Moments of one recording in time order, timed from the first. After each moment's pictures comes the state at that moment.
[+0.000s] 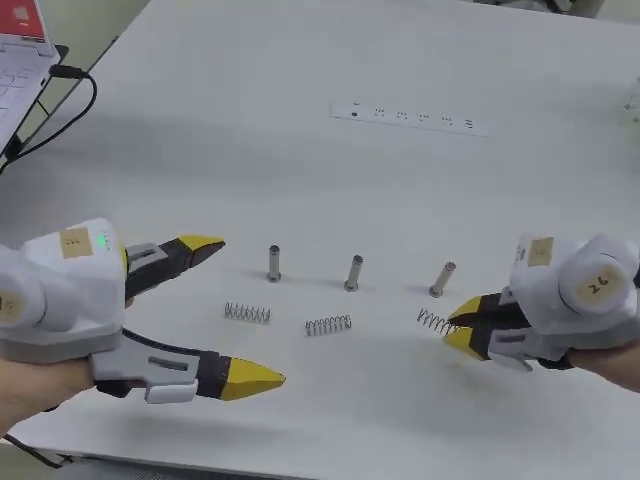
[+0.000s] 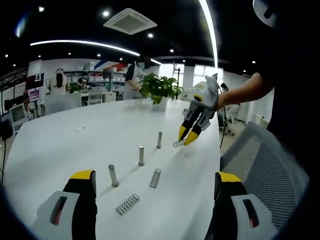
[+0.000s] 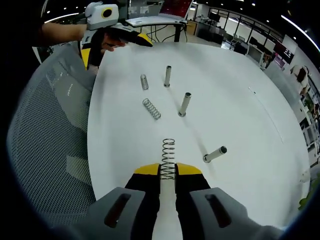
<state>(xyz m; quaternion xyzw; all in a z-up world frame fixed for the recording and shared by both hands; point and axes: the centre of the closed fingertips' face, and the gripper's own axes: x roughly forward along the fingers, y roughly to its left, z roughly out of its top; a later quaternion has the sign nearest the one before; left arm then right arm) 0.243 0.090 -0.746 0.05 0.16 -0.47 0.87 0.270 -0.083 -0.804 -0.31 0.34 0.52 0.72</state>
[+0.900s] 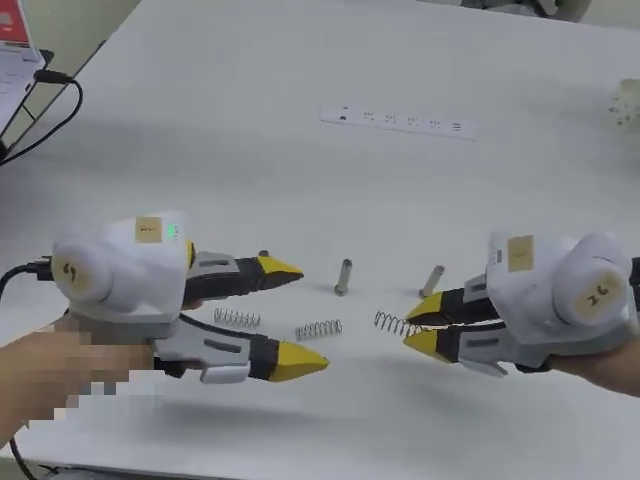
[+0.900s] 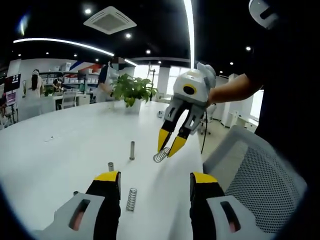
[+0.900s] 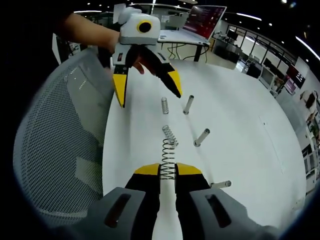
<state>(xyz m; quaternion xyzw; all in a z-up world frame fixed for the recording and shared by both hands) 0.243 0.019 -0.743 0.04 0.15 -0.58 0.80 0.249 -0.040 -0.775 -0.33 0.27 0.58 0.69</state>
